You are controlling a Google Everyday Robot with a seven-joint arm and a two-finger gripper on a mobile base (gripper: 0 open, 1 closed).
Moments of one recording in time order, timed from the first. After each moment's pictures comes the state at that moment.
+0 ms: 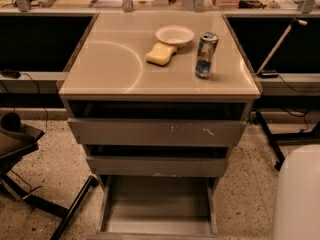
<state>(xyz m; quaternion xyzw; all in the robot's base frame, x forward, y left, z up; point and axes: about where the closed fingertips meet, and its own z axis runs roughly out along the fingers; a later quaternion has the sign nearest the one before) 0.150 -0.270 0.271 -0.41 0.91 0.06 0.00</state>
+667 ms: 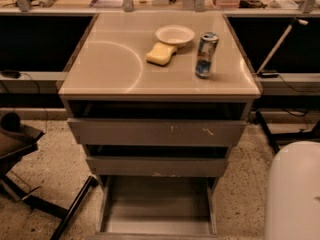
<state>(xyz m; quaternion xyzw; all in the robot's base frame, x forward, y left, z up) 0.193 -0.227 0.259 -0.51 0.85 0.12 0.03</state>
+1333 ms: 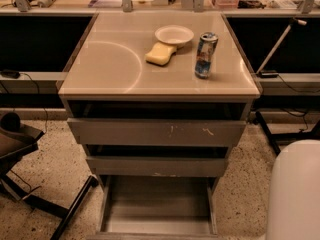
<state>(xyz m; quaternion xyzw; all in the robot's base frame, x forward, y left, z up) 0.218 -0.179 0.271 -0.58 0.79 0.15 0.07</state>
